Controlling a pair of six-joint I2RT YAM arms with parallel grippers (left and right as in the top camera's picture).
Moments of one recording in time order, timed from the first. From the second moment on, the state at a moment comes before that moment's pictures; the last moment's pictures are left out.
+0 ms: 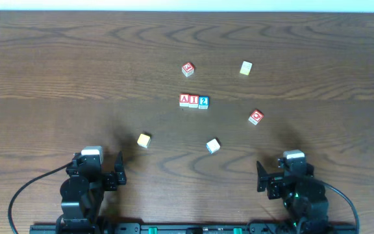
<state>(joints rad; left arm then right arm) 0.00 0.01 0.16 -0.64 0.05 -0.07 0.22 0.02 0.17 -0.74 0.07 0.07</state>
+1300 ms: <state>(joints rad) 0.00 0.01 0.16 -0.64 0.05 -0.07 -0.05 0.02 0.17 -0.74 0.05 0.07</state>
